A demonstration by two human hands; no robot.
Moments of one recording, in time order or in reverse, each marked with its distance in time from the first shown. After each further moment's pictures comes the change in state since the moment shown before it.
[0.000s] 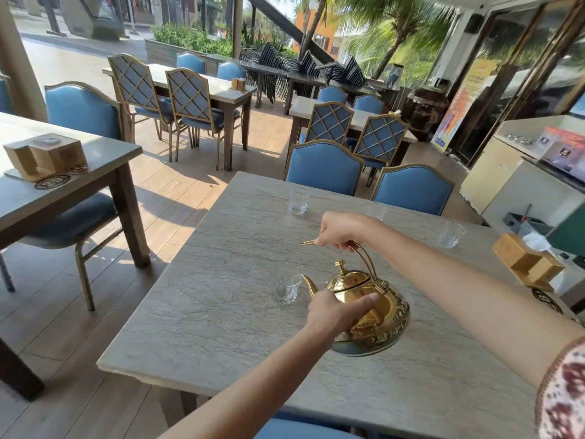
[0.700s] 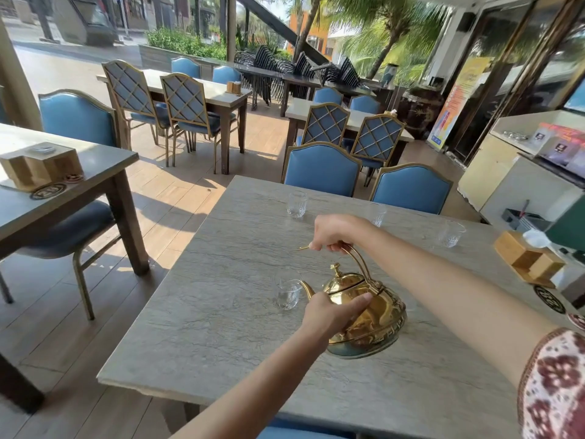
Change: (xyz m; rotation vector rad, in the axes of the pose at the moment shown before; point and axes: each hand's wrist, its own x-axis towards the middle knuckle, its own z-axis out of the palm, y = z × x) left_hand 0.002 0.004 -0.017 -0.058 -0.062 0.007; right_hand 0.019 -0.011 -0.002 0.022 -0.042 0.093
